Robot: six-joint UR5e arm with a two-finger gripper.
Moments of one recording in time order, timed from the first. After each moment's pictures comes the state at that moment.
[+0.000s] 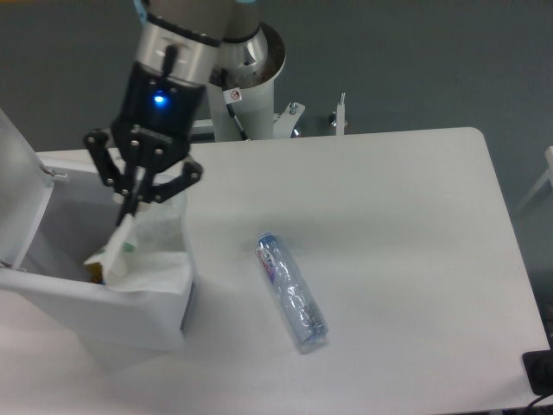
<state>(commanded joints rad) 2.20 -1.64 -1.59 -0.92 1.03 0.24</state>
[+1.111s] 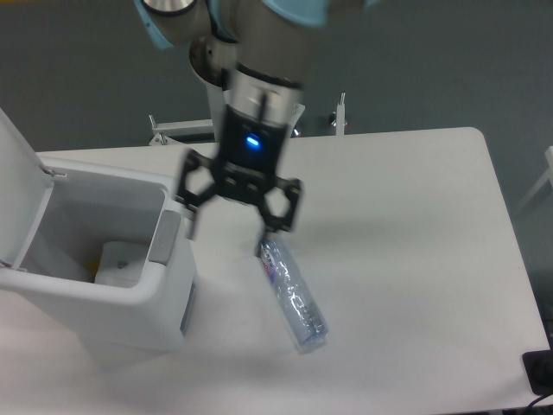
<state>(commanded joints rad) 2.52 -1.82 -1.56 -0.91 1.05 0.51</state>
